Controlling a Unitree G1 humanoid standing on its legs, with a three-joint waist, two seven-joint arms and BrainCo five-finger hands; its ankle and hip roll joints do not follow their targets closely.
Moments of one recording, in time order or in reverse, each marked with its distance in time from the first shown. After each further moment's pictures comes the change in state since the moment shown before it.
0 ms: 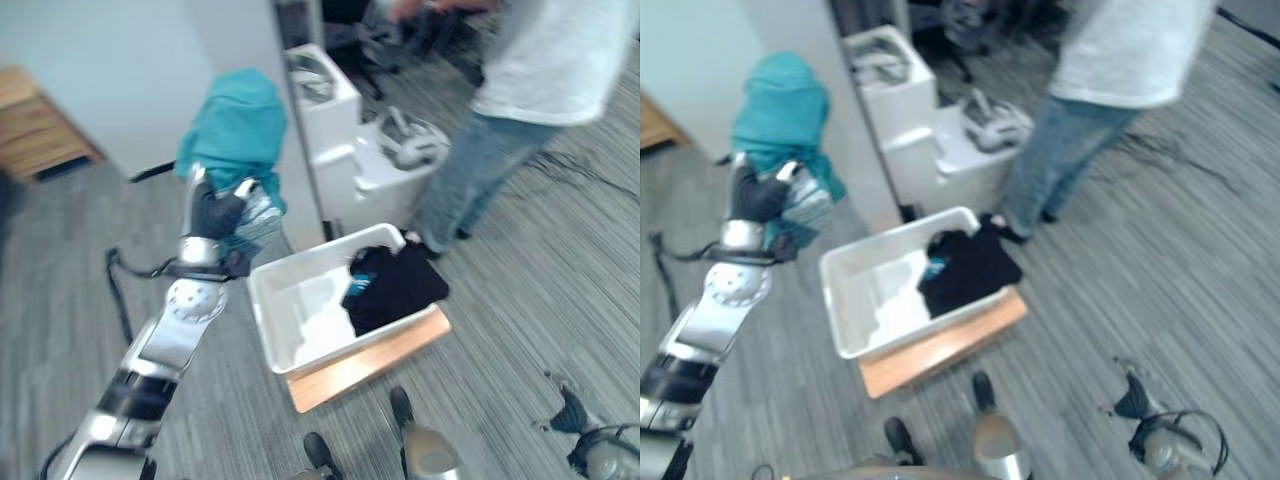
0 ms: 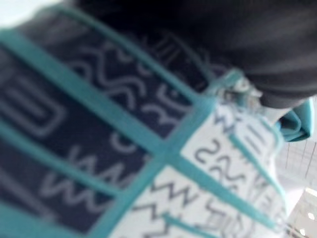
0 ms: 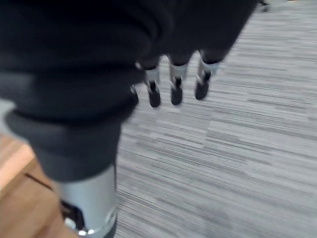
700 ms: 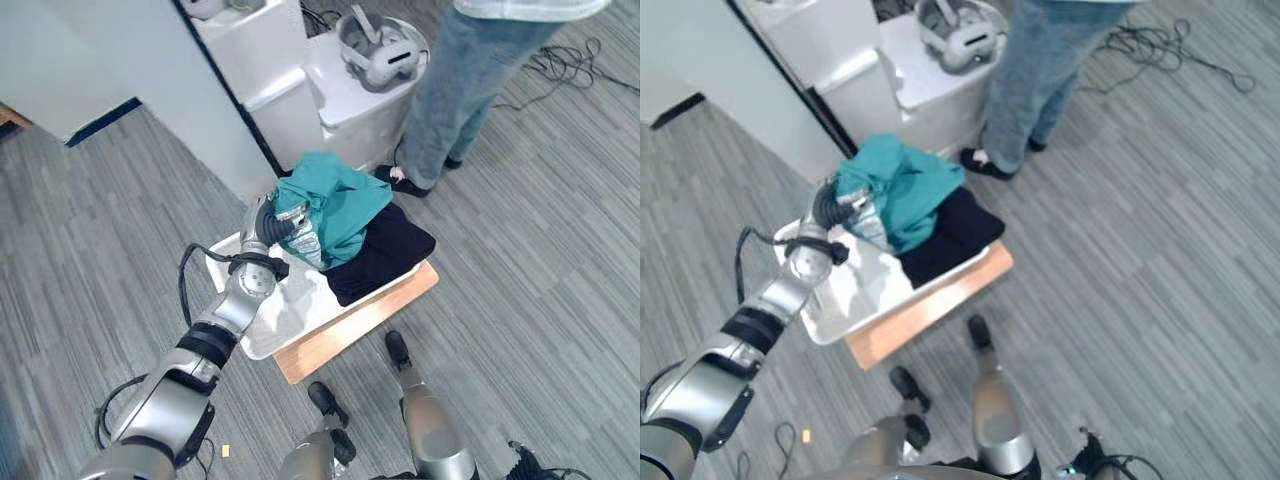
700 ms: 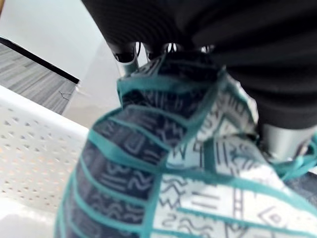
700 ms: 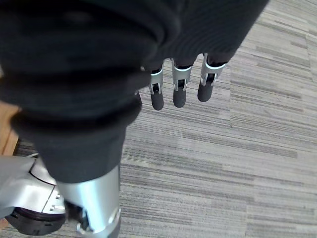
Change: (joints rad) left arm -0.118 -0.185 -0.113 0.474 -0.021 0.124 0.019; right arm -0.151 0.194 0.221 0.386 0.143 0.038 0.002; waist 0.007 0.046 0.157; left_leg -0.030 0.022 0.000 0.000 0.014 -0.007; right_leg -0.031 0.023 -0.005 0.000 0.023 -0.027
